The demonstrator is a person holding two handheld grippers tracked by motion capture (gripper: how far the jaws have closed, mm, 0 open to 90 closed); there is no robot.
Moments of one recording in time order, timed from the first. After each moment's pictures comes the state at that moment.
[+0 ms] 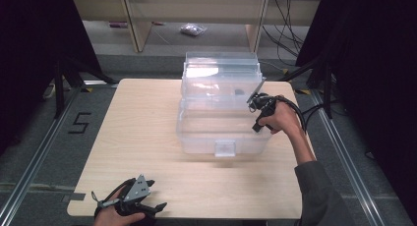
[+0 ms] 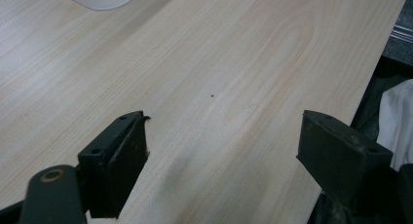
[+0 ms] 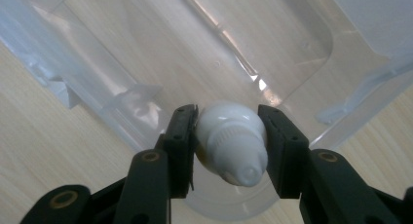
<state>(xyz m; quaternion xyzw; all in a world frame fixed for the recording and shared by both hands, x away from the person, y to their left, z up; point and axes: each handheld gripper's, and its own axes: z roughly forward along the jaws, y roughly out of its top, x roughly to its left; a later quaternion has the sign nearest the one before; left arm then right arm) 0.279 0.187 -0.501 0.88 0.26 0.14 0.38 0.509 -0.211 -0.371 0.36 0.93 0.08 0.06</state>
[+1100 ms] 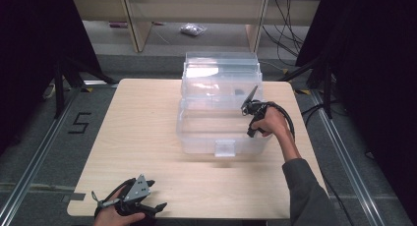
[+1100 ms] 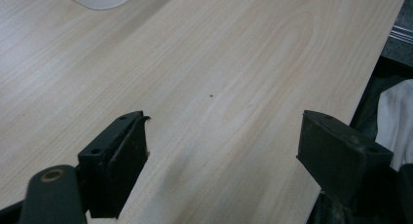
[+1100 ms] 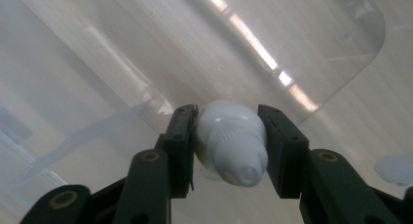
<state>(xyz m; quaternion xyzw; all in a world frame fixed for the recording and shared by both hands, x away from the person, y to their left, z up) 0.278 0.186 -0.501 0.87 0.26 0.14 0.38 0.532 -0.202 -0.421 0.39 0.92 0.04 0.02</state>
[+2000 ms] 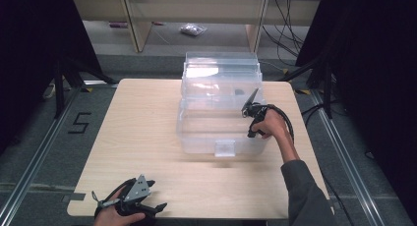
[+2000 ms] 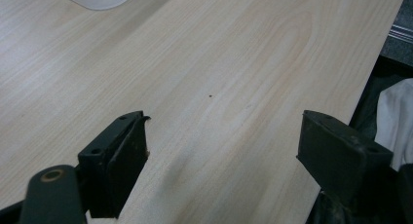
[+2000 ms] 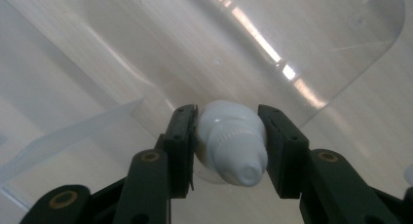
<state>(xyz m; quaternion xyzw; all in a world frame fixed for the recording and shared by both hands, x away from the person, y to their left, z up) 0.279 0.186 -0.501 0.88 0.26 0.14 0.38 0.535 -0.206 -0.435 0.39 0.92 0.04 0.01</state>
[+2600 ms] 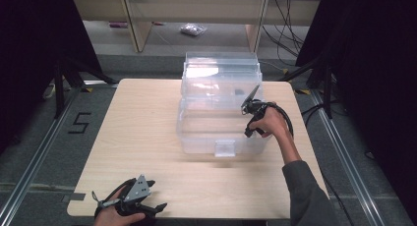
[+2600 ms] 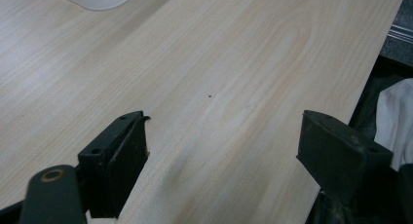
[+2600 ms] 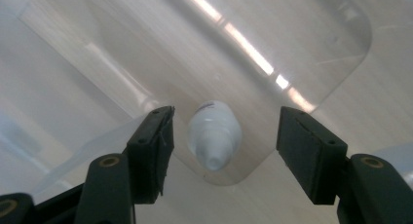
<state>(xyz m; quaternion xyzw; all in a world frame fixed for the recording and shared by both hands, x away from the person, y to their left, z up) 0.280 0.186 -0.501 0.88 0.26 0.14 0.37 0.527 -0.200 -0.414 0.42 0.90 0.06 0.03</state>
